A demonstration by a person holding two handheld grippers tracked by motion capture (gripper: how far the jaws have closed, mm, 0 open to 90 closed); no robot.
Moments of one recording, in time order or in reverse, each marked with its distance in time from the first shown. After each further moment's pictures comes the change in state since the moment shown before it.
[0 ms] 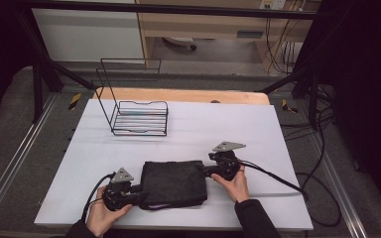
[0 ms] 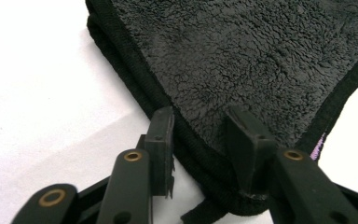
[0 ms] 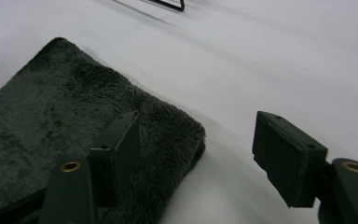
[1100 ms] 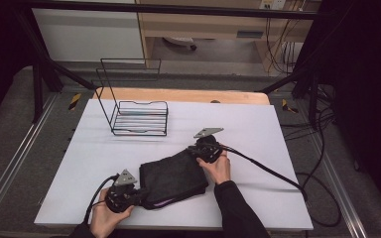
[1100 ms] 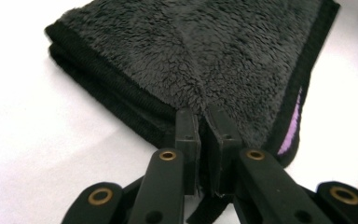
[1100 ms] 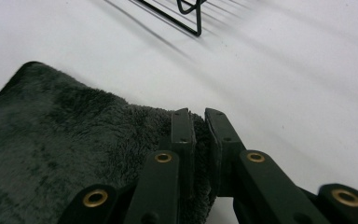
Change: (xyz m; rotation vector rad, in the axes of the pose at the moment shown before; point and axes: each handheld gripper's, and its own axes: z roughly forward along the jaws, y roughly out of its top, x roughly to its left) left arm -0.013 0.002 0.000 -0.012 -0.005 0.042; right arm 0.004 0.047 0.047 0.060 0.020 -0.092
